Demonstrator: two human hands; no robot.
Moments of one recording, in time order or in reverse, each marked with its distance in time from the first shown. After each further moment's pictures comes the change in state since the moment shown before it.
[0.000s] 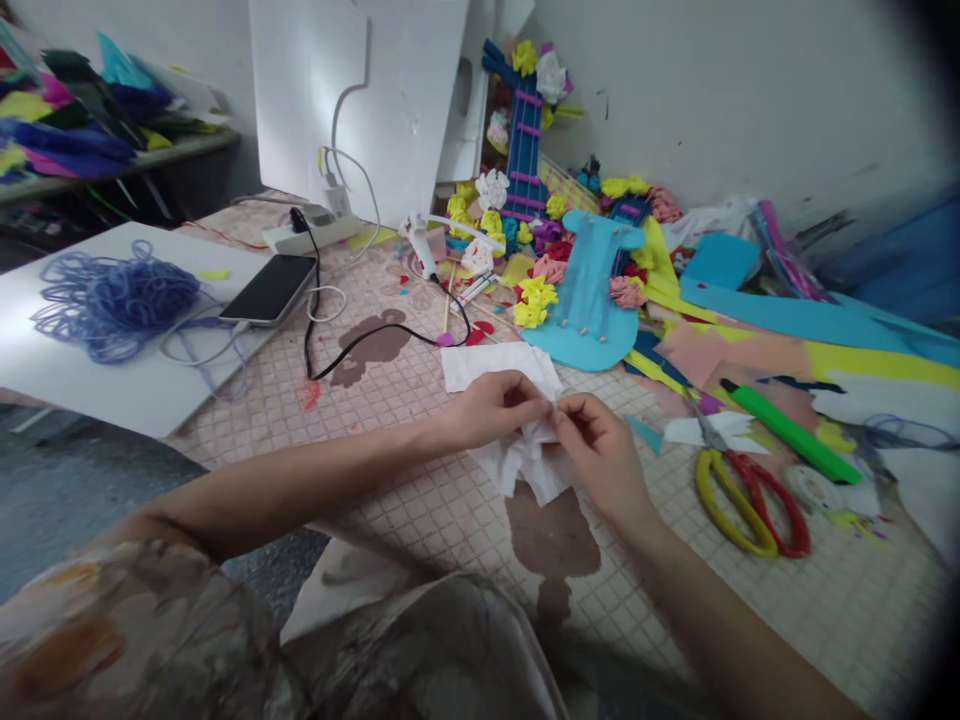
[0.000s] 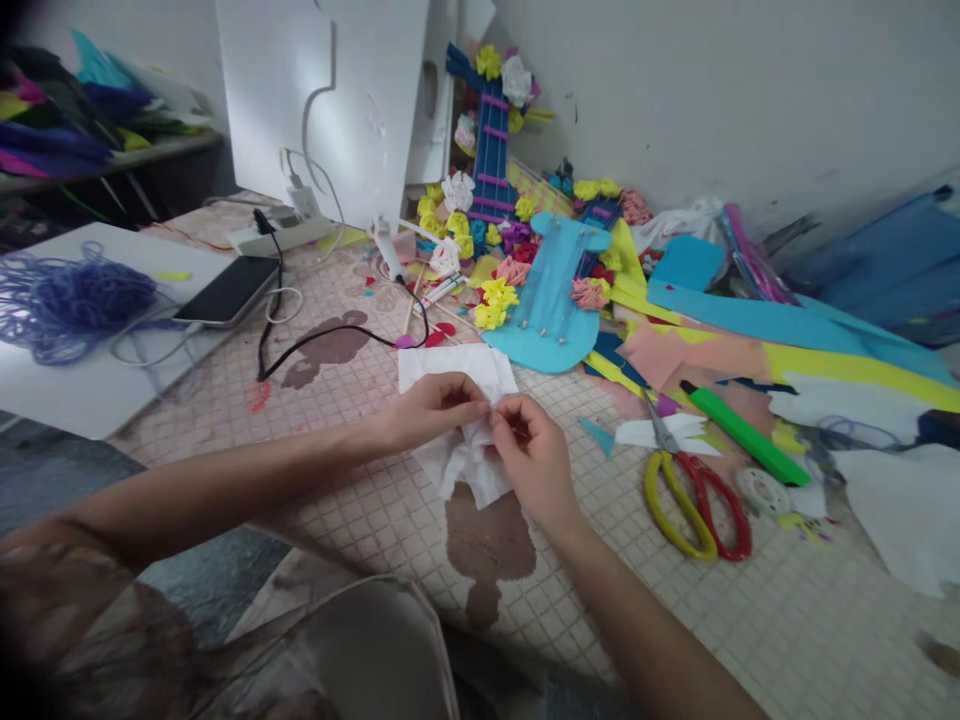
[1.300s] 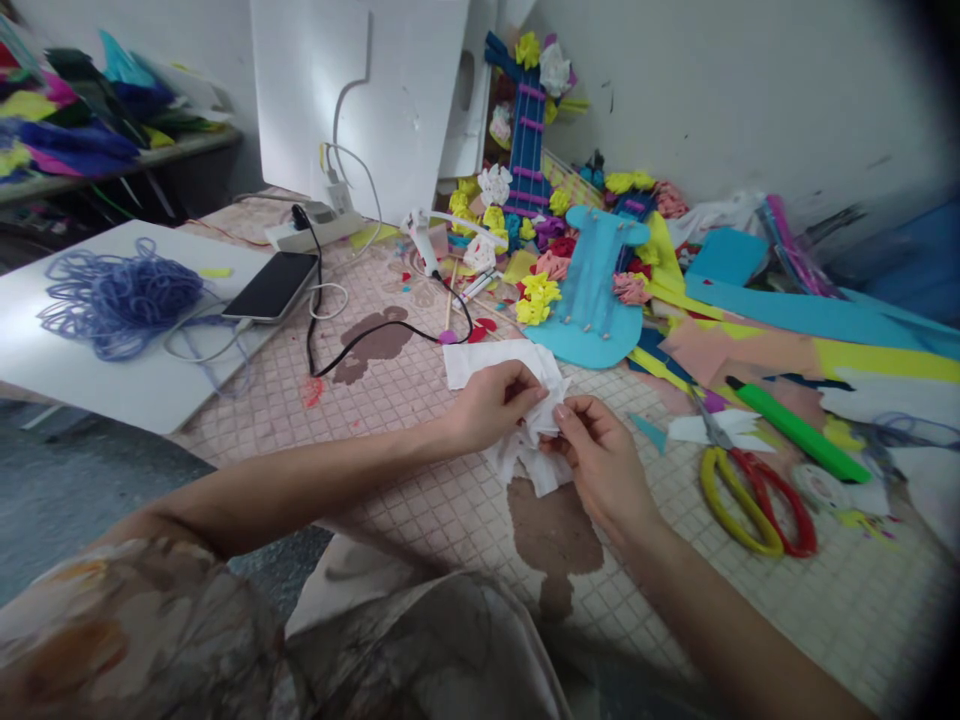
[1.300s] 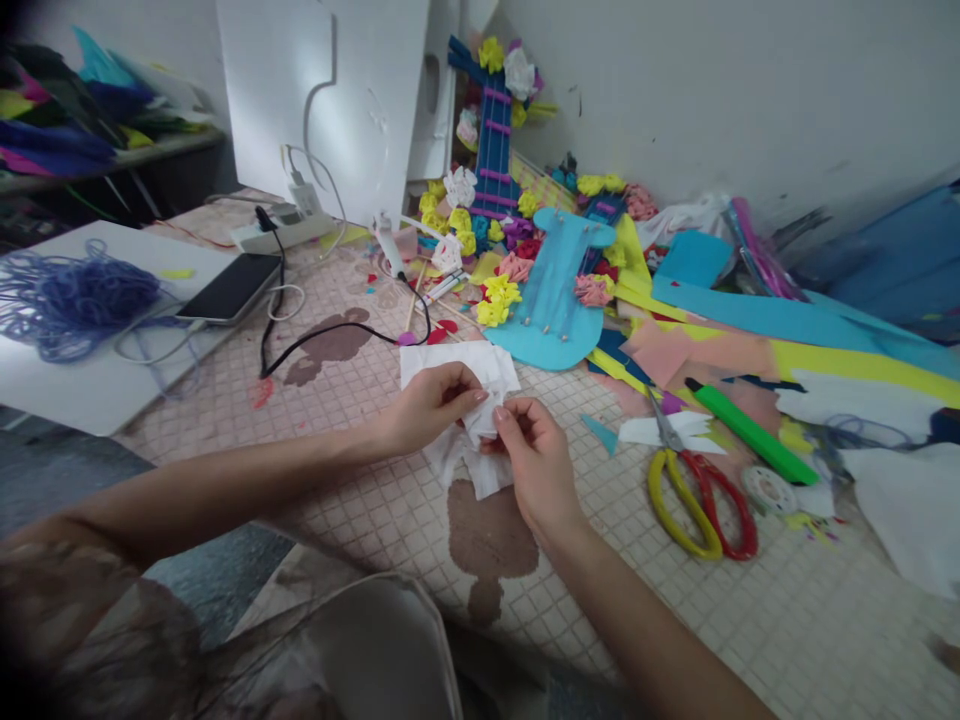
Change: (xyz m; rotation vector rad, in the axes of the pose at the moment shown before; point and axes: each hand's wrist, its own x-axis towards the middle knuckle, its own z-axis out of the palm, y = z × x) left_hand -0.001 -0.001 0.004 0.089 0.141 0.106; right_hand -0.005 0.003 0.011 0.379 0.082 0.215
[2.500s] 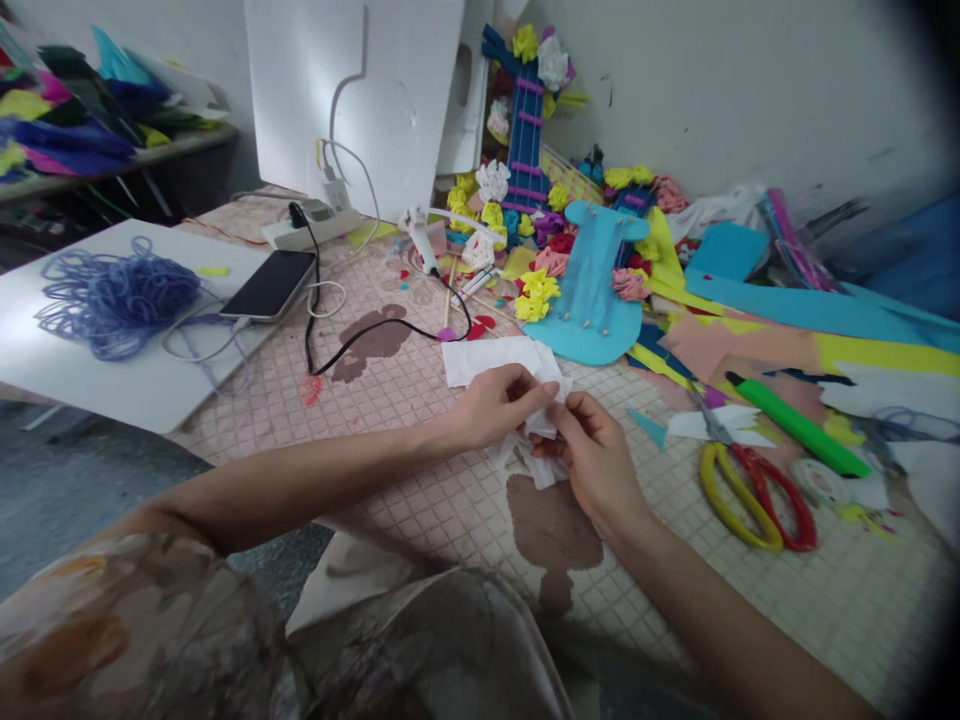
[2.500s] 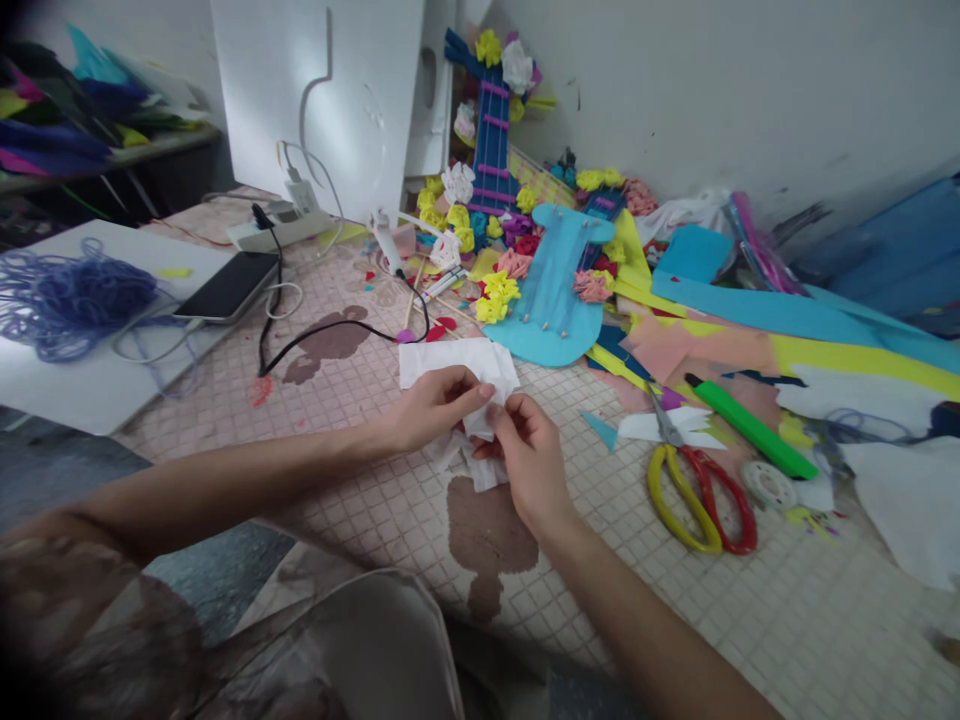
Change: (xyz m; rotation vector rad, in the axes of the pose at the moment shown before) left_hand -0.003 0.000 0.003 -0.005 -0.048 -0.093; right_hand -0.001 0.000 0.007 0.042 -0.014 0.040
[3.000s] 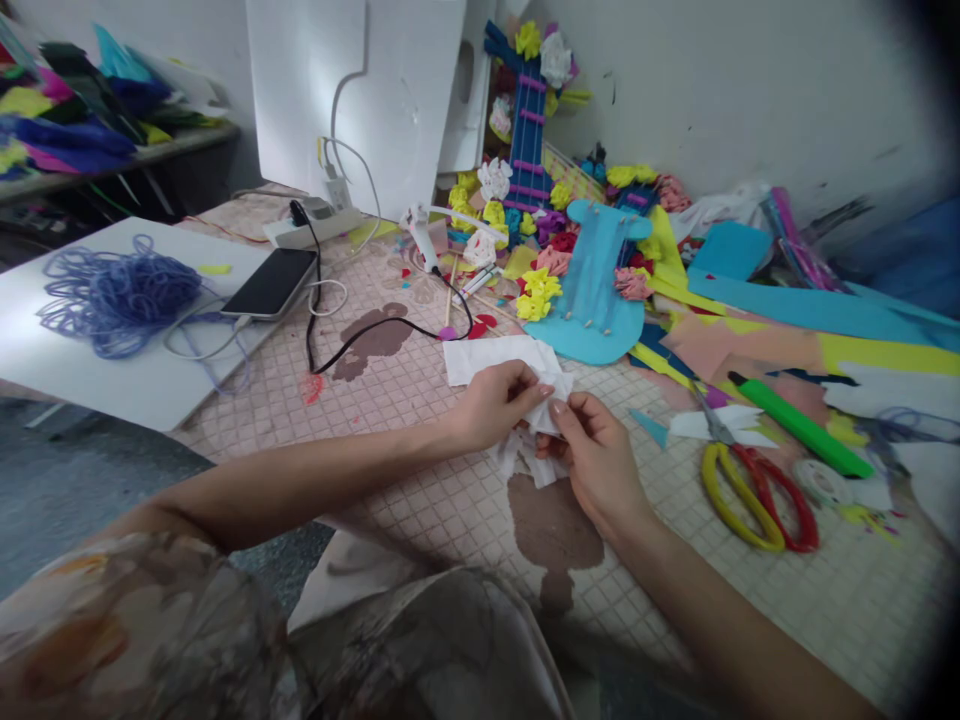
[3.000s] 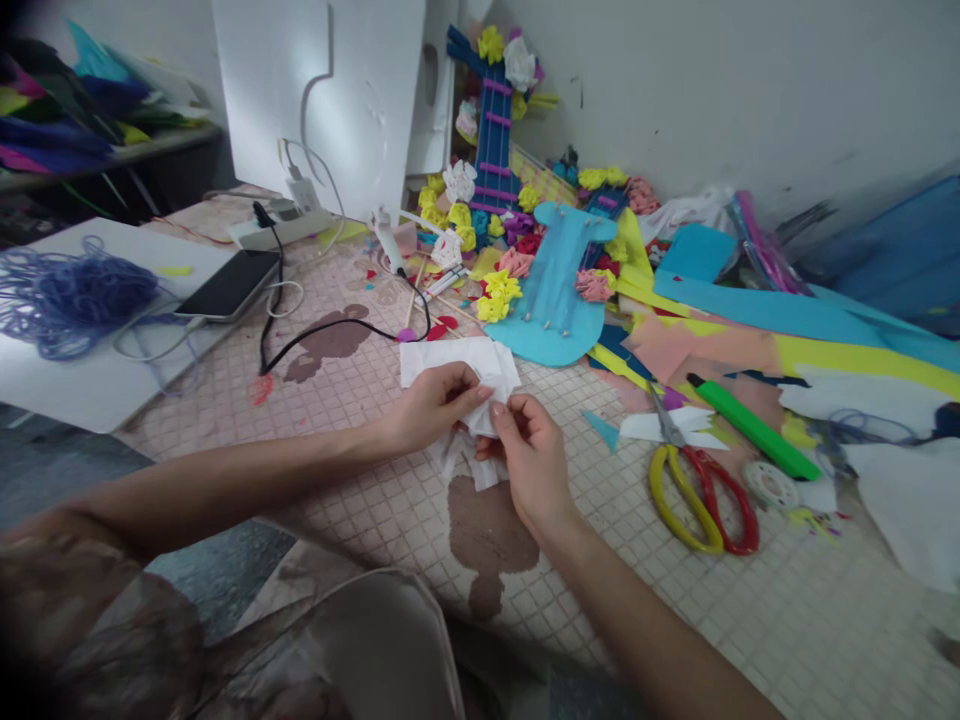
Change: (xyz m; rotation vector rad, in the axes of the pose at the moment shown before) left_hand 0.003 -0.007 0.003 -0.020 0.047 0.092; right_hand 0.000 0.003 -0.001 0.010 0.008 -0.019
